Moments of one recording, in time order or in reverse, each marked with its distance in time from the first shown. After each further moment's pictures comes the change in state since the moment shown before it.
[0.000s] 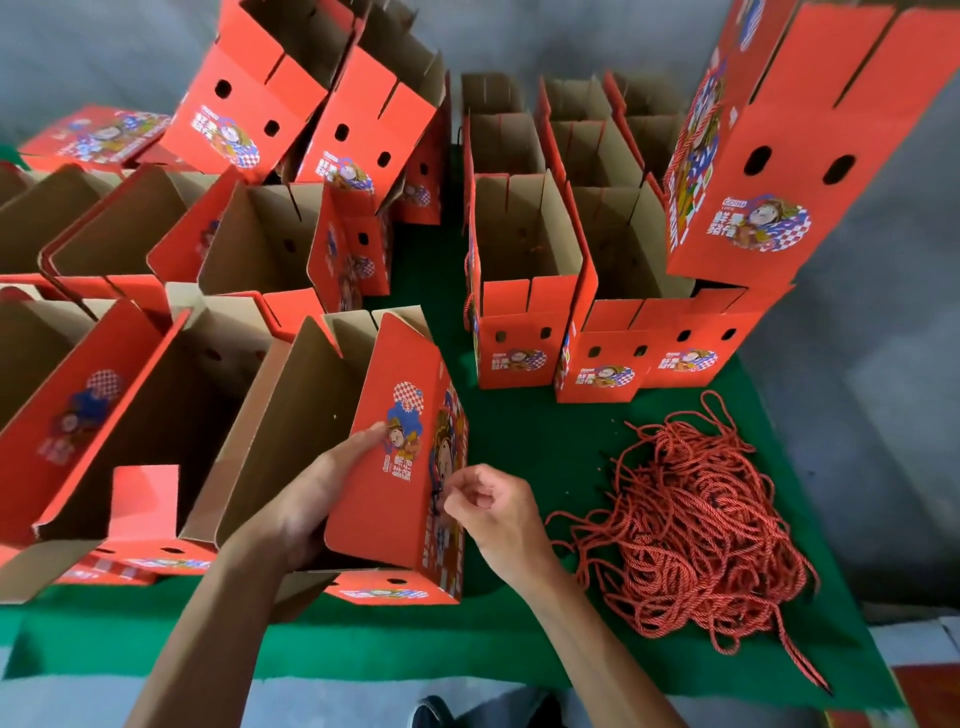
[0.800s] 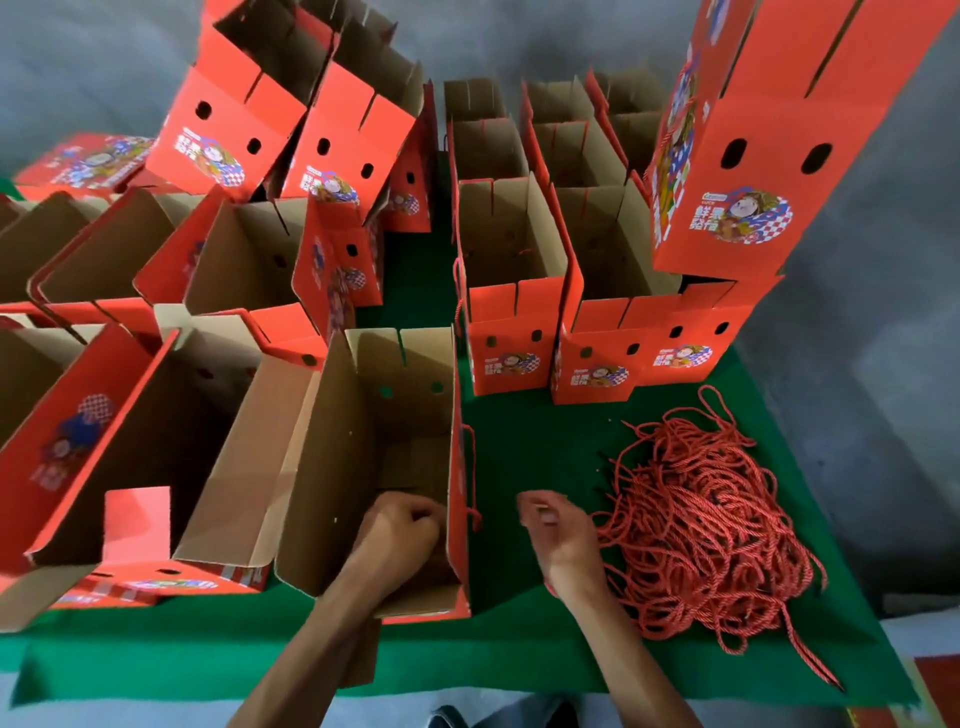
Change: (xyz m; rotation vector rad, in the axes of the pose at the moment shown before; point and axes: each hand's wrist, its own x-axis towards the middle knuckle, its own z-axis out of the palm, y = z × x) left_hand 0.018 -0.033 0.062 0.762 0.213 0.174; right_hand 0.004 0.082 -0.061 -0.232 0.257 0.118
